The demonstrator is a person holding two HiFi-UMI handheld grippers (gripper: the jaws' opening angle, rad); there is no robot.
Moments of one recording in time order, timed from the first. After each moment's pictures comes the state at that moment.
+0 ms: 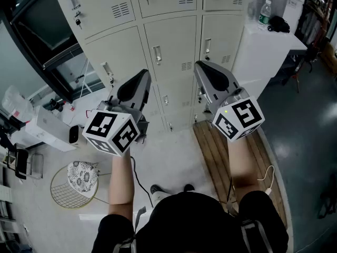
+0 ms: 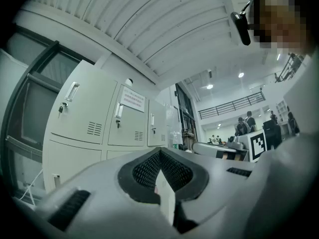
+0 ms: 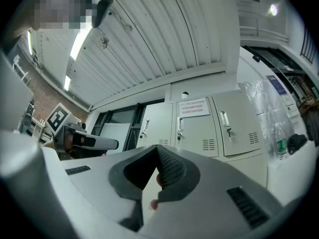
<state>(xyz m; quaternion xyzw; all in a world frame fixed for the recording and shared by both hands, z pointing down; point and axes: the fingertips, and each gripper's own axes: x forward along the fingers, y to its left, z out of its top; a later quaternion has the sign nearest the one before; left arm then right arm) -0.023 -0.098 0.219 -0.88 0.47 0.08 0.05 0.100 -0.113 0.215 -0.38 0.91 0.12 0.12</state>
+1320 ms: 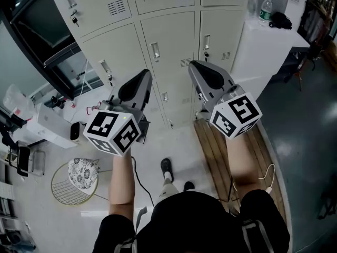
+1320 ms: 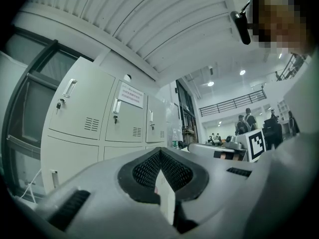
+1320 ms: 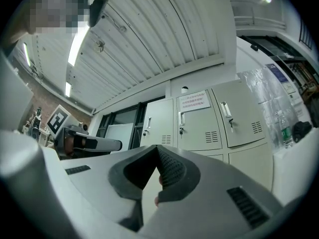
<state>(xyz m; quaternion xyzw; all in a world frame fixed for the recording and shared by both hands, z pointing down) -0.001 -0.102 0.232 -0.87 0.48 0.07 0.04 0.105 -0.121 0.231 -0.36 0.92 0.09 0.11</state>
